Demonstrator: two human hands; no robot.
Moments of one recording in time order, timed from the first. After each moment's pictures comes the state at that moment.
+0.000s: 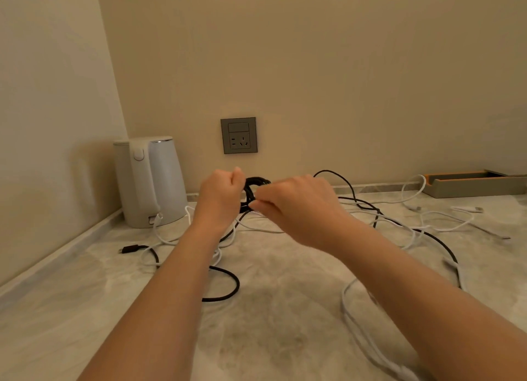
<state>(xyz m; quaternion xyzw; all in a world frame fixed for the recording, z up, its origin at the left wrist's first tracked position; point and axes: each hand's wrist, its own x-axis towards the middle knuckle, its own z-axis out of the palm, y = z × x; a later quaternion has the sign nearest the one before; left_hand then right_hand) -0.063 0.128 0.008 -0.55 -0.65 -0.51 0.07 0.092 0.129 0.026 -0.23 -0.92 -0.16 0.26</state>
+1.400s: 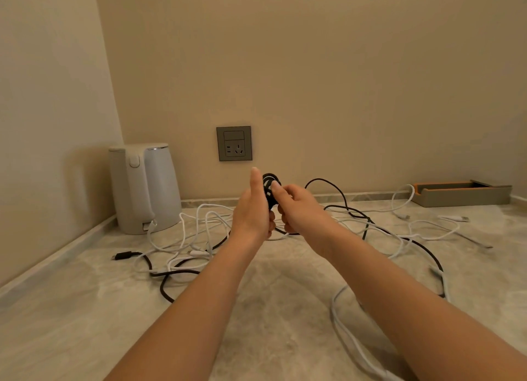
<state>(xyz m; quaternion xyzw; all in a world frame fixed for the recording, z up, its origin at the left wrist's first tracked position) -0.004 0.133 -0.002 -0.45 -0.58 -0.63 -0.26 0.082 0.162 0.004 -0.34 -0.72 0.46 0.41</state>
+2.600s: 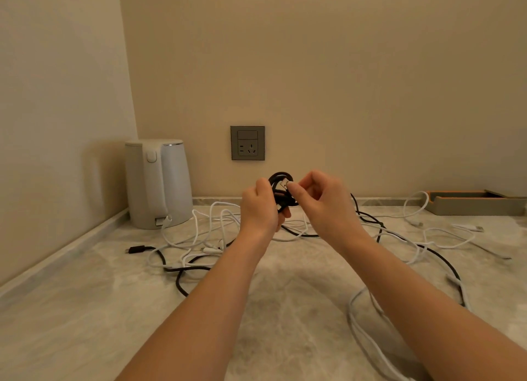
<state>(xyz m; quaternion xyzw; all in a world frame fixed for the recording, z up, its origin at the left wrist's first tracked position) -0.011 0.130 0.006 -0.40 -0.52 -0.70 -0.28 0.089 0.167 0.005 -0.27 -0.76 0.21 0.55</state>
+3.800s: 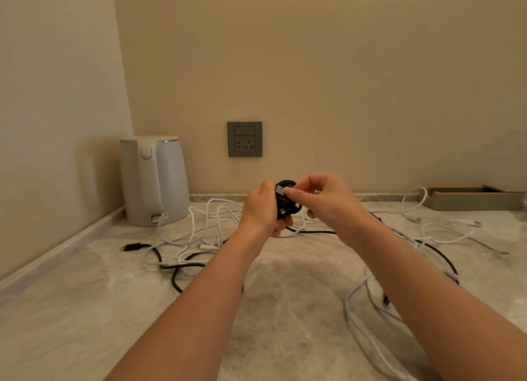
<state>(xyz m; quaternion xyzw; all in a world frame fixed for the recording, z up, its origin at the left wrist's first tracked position) -0.012 0.132 0.003 -0.43 -0.55 -0.63 -0.34 0.099 0.165 0.015 -0.32 -0.74 0.37 0.46</state>
